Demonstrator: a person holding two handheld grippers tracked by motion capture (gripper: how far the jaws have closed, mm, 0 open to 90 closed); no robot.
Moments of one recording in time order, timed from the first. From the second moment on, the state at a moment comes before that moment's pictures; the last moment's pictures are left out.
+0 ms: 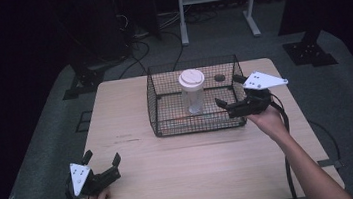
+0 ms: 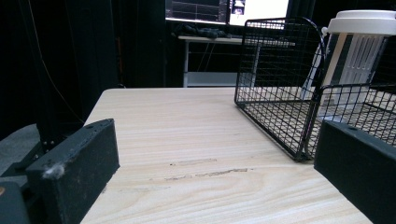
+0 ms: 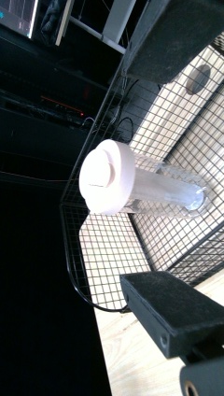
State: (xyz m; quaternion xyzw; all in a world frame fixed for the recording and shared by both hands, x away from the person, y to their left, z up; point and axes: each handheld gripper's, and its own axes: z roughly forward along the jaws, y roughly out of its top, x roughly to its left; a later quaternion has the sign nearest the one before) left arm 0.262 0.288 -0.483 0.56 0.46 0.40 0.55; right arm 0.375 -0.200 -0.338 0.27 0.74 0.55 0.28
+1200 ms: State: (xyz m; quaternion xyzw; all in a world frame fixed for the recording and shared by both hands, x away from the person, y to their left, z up) left arm 0.262 0.287 -0.483 0.57 0.46 0.40 0.55; right arm 0.347 -0.235 -0.373 0.29 0.74 0.54 0.27
